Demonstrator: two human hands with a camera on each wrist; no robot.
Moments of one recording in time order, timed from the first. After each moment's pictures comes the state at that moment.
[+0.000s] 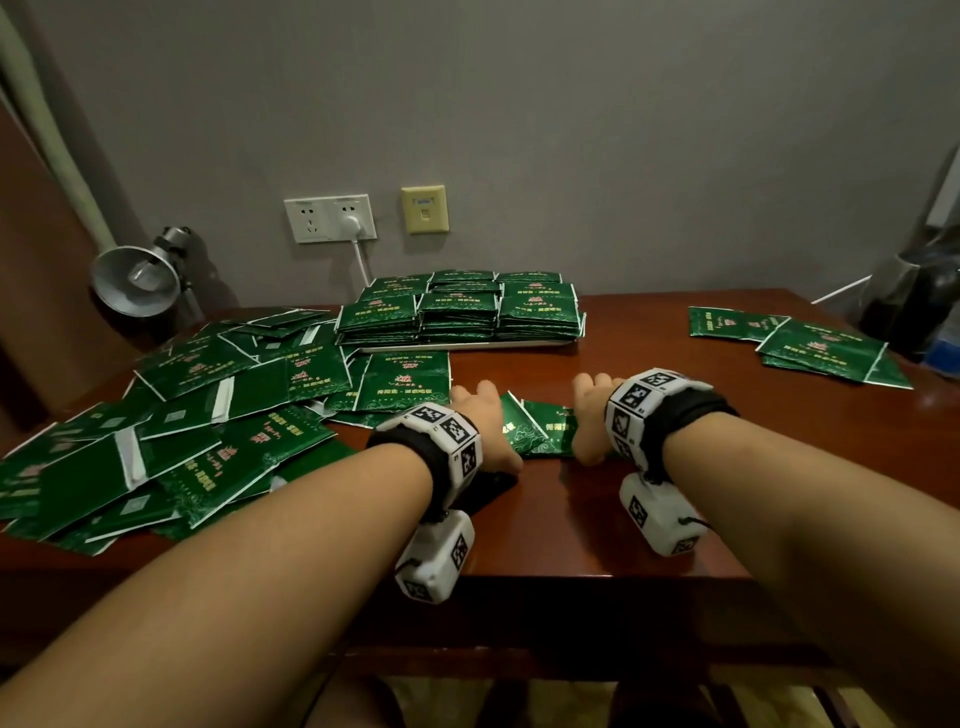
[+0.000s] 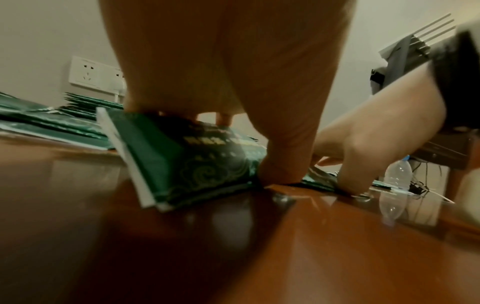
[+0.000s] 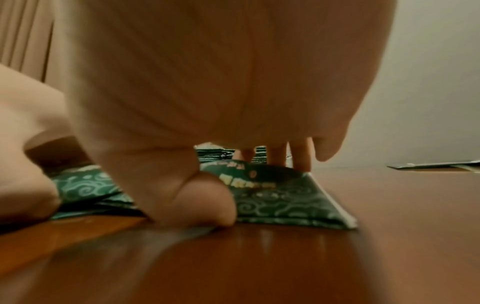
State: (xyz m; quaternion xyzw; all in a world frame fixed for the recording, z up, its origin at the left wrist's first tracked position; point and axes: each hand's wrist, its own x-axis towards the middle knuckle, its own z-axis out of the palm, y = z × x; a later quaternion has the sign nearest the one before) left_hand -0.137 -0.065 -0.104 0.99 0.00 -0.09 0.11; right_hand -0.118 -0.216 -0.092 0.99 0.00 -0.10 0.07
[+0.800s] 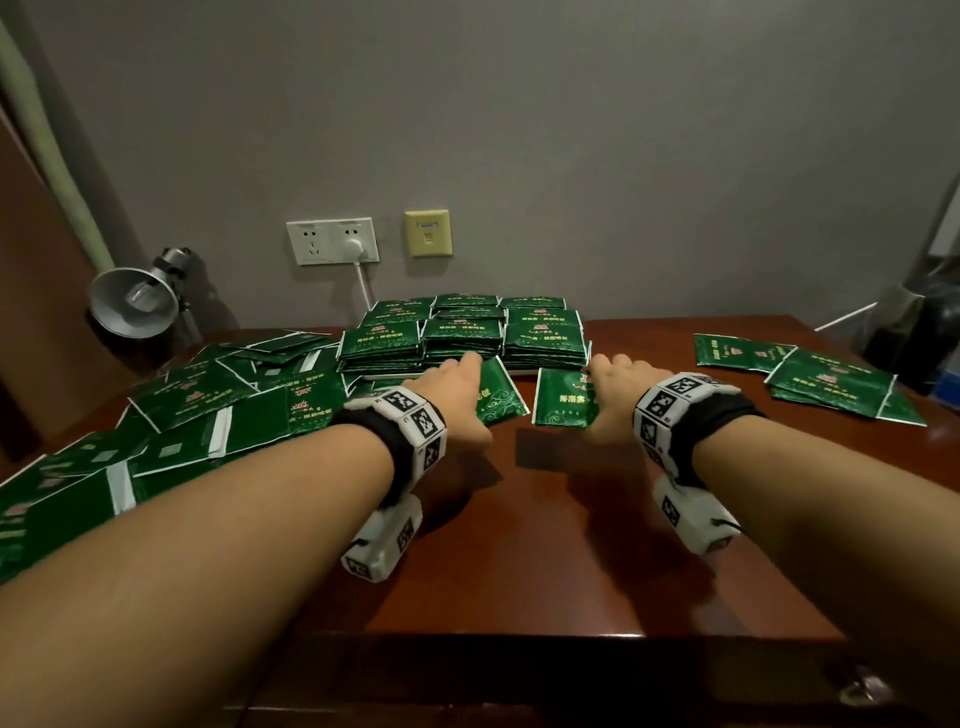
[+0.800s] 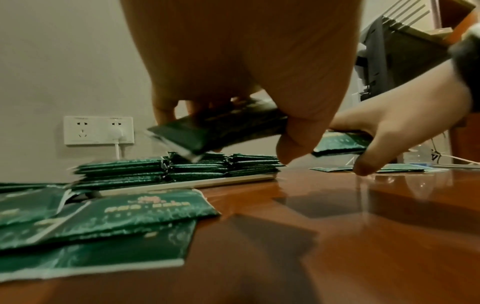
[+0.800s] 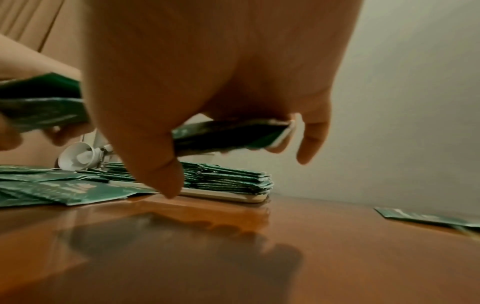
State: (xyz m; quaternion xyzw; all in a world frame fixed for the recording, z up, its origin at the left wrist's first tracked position) left_hand -0.101 -0.027 -0.055 0.99 -0.10 0.02 0.03; right_hand -0.086 -0.239 -0.061 1.00 0.04 0.00 0.04
